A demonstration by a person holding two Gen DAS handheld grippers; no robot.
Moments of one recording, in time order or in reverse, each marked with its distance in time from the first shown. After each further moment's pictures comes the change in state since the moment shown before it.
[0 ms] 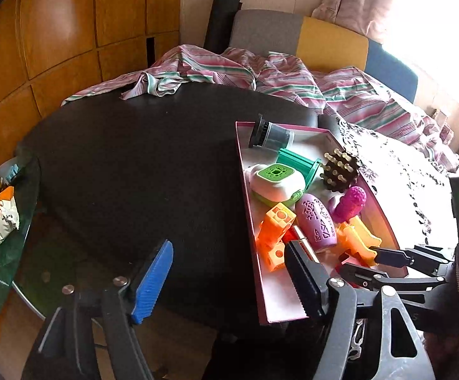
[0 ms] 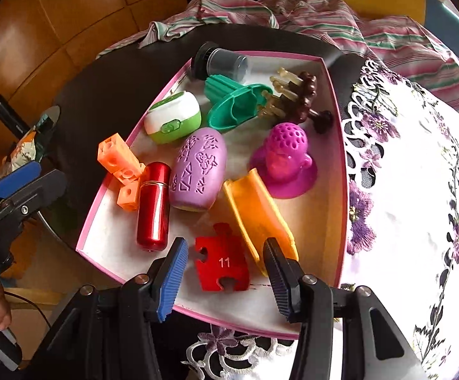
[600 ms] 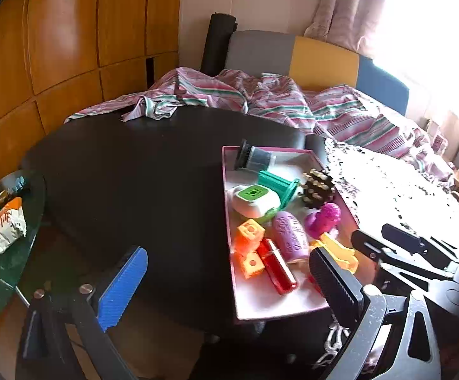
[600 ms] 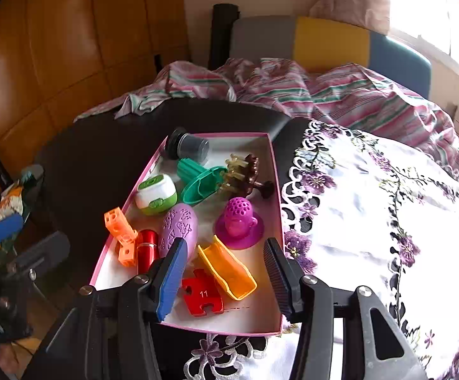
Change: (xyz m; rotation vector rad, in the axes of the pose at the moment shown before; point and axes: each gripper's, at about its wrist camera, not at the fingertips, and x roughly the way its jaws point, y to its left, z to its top) left arm -0.036 -0.021 -0.002 0.003 -0.099 -0.013; right arm -0.059 0.007 -0.003 0.088 -0.312 -0.183
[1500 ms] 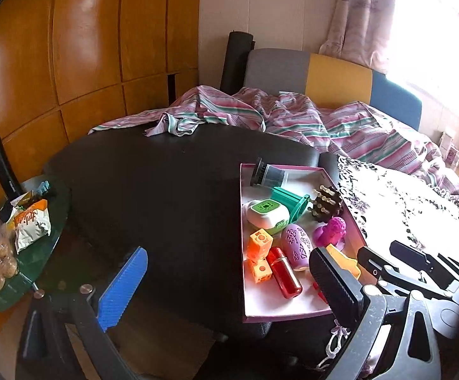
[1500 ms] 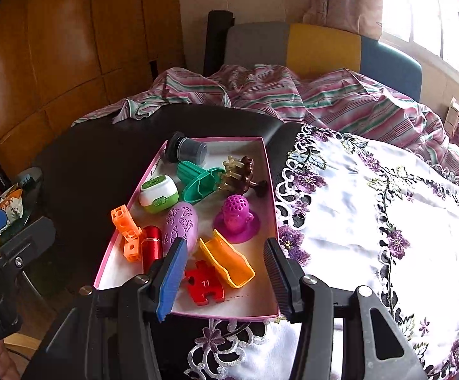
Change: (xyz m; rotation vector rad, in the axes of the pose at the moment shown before) left arm -0.027 -0.003 -0.003 -0.027 -0.076 0.103; right arm -0.016 0.007 -0.008 -0.014 -0.022 -0.024
